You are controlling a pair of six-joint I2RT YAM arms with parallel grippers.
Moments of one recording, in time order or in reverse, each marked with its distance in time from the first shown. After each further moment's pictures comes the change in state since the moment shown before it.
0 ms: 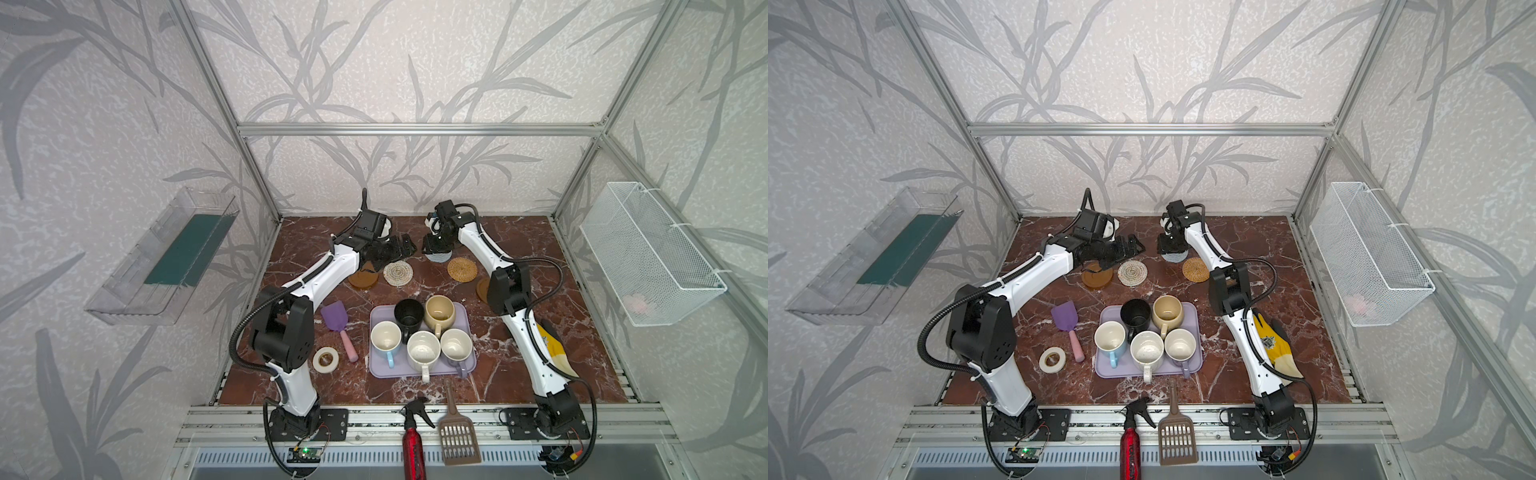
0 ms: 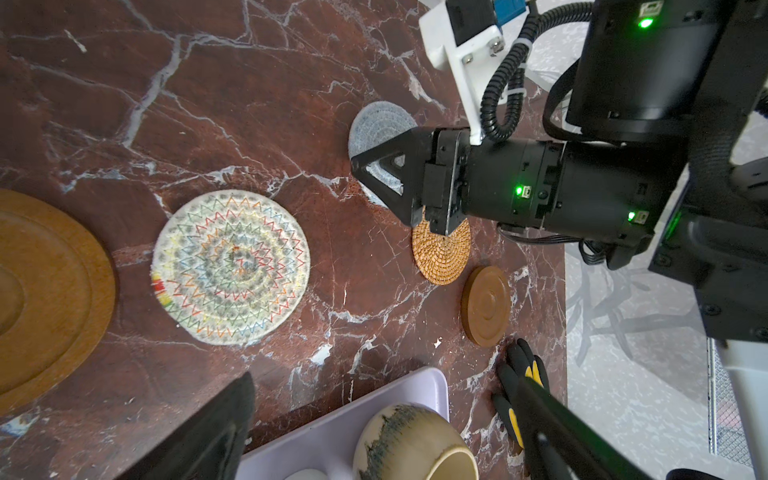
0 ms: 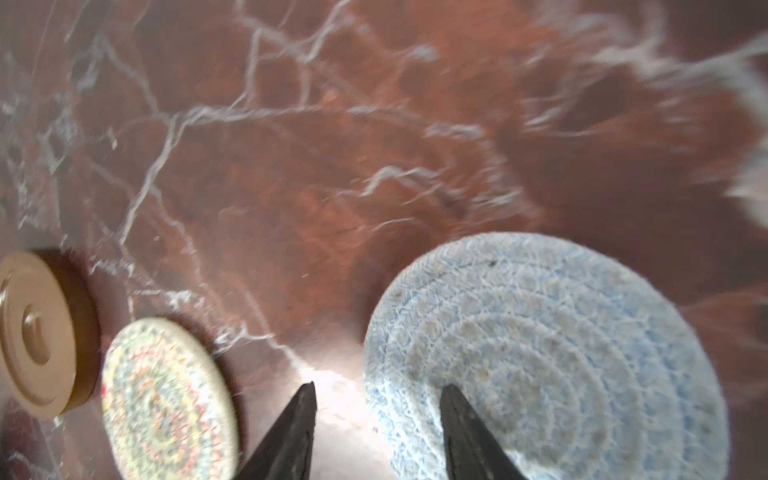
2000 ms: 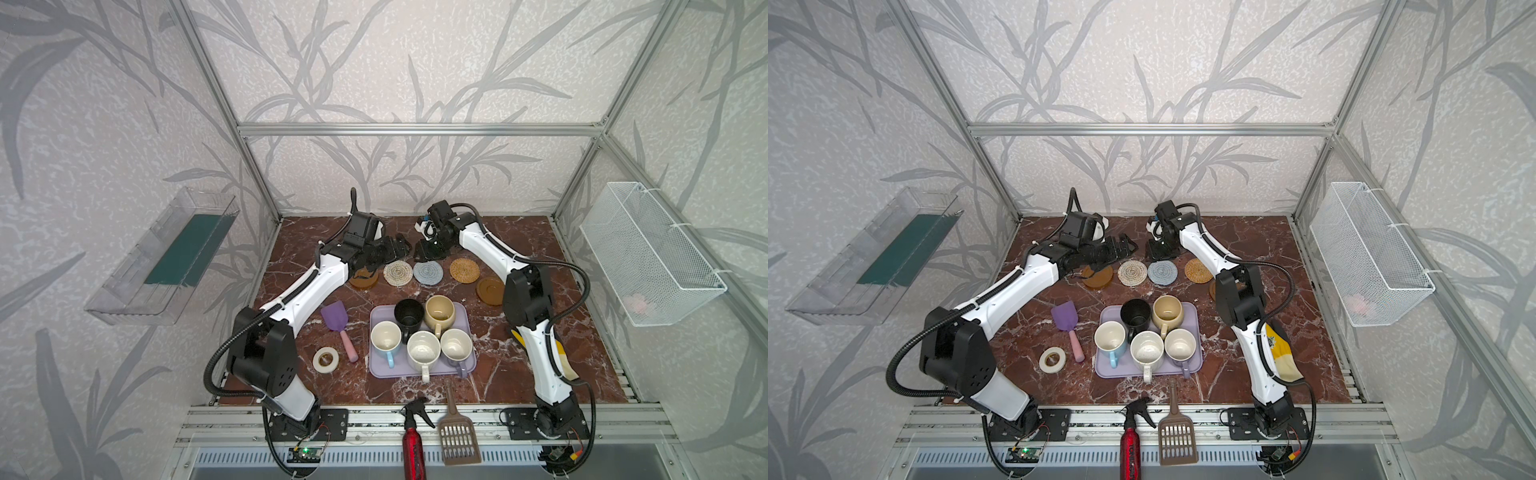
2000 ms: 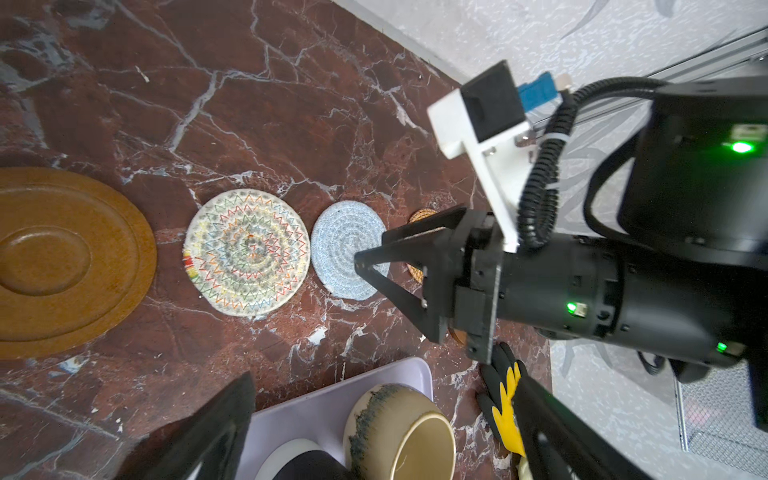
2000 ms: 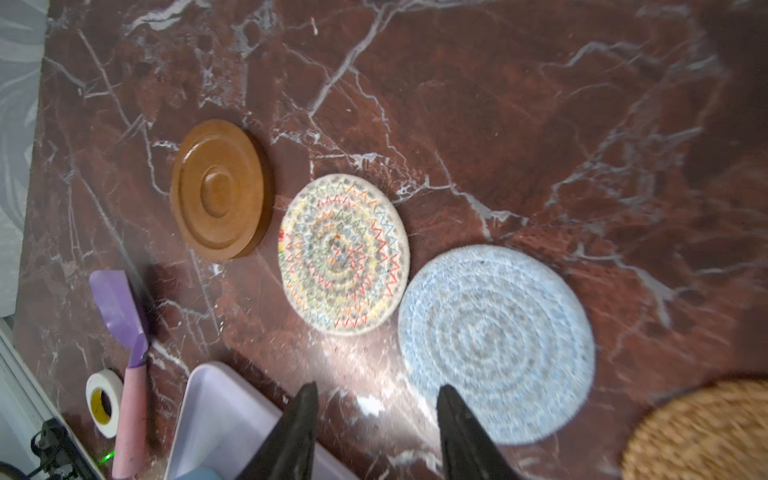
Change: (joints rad) left arm -0.010 -0.203 -0.106 0.016 -0.060 -0.044; right arm 0.095 -0.475 -0.527 0.093 -0.034 0.026
